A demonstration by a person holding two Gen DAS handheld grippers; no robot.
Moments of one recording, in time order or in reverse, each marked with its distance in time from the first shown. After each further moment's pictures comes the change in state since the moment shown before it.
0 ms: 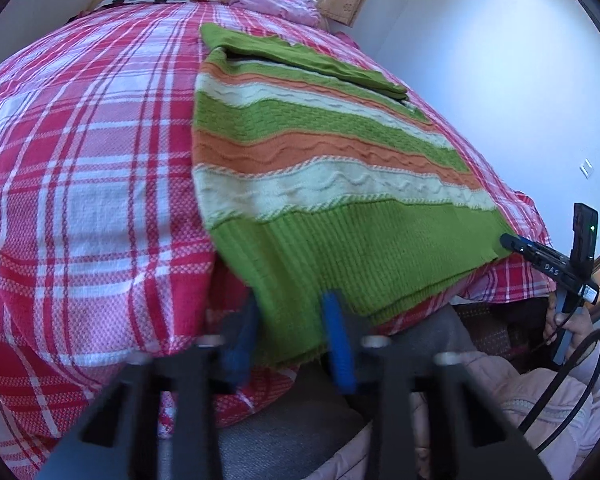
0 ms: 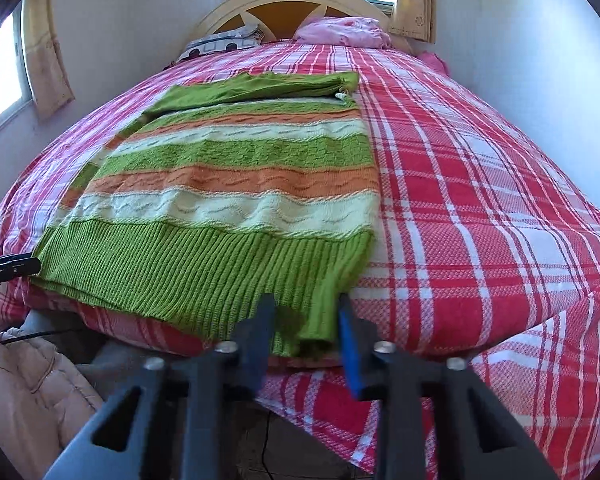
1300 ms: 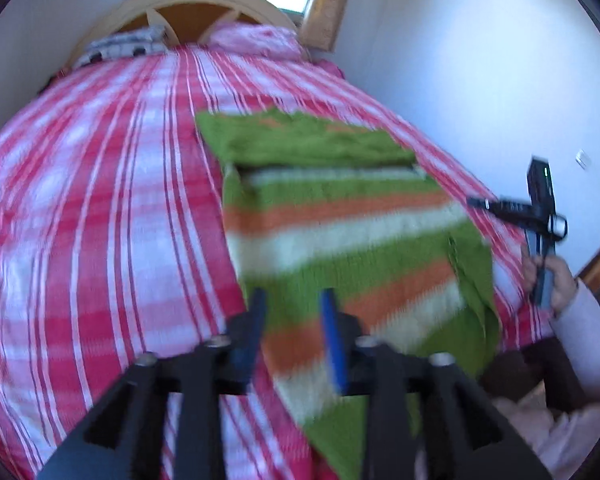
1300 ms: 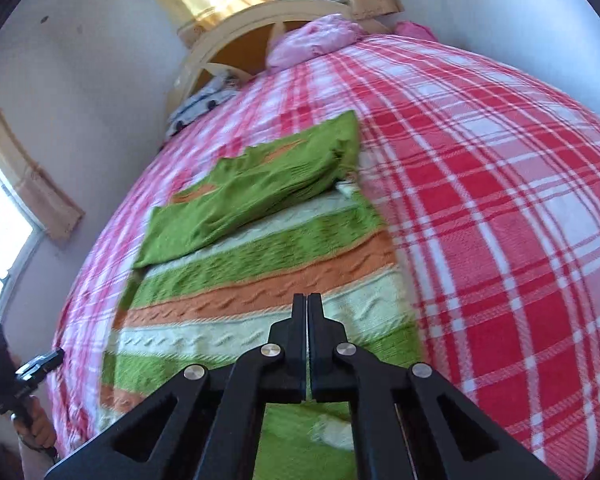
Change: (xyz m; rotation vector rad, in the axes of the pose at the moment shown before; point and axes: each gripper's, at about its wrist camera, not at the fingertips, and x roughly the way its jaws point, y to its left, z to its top) left arm -0.027 0.033 0.109 0.151 -0.072 0.008; right arm 0.091 -0.050 0.159 0.332 -0.068 0.250
